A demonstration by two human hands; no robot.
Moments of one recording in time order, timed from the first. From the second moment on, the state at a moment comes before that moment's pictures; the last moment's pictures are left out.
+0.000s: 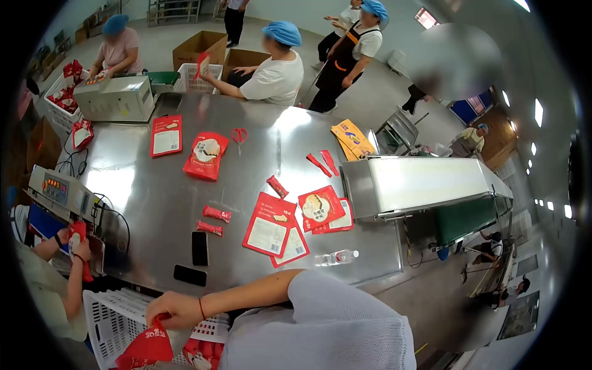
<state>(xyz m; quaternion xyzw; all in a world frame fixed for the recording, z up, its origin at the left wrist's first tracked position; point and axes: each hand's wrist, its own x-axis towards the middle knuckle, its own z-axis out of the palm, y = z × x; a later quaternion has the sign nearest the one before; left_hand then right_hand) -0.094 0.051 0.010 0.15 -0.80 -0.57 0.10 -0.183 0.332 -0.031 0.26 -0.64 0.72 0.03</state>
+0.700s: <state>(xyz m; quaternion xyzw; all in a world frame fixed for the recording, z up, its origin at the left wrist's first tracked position) -0.093 -0.171 -0.296 0.48 -0.68 -0.54 0.14 -0.309 0.330 -0.047 0.22 -0.90 0.37 0.02</state>
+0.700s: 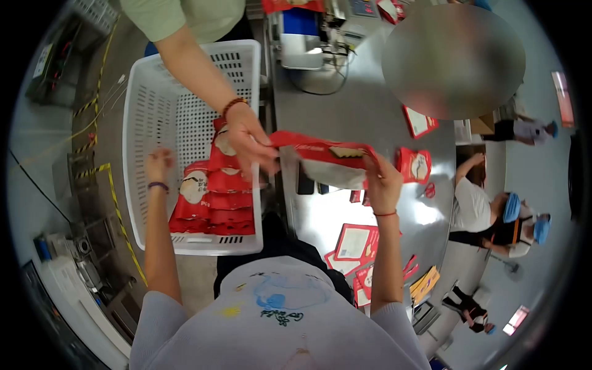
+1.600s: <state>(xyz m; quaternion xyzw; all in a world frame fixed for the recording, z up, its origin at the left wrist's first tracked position) -0.136 -0.093 -0.086 0.18 -0.87 -0.45 0.03 -0.371 0.201 -0.041 0.38 -0.84 0.36 0.15</state>
